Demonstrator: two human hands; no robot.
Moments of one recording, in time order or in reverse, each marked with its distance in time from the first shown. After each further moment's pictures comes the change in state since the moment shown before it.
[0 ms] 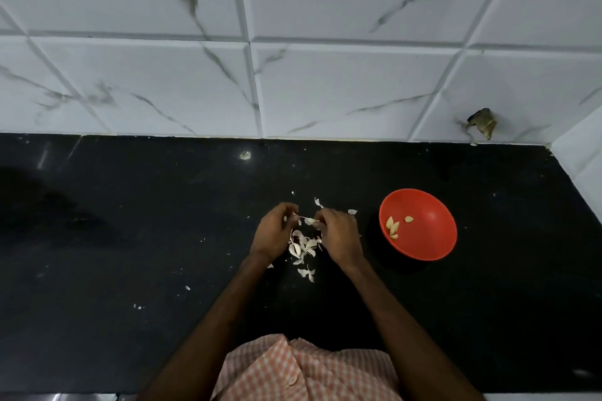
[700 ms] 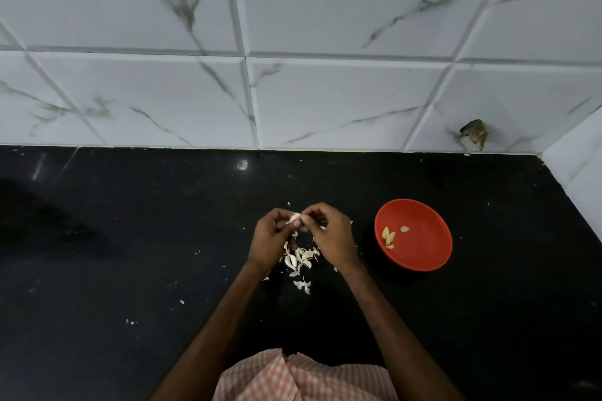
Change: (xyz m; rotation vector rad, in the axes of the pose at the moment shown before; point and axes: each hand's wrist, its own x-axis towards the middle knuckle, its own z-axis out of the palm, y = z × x) left_hand -0.017 0.045 -0.013 -0.593 -0.017 -0.093; right_hand 0.001 -0.032 -0.038 0.681 0.101 0.041
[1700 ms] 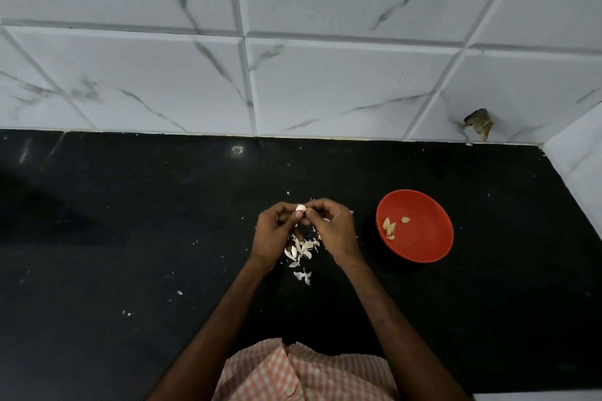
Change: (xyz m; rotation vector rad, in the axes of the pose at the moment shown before) left_hand 0.000 -0.008 0.004 -0.055 0.000 0.012; right_hand -0.004 -0.010 0.004 0.188 0.028 0.232
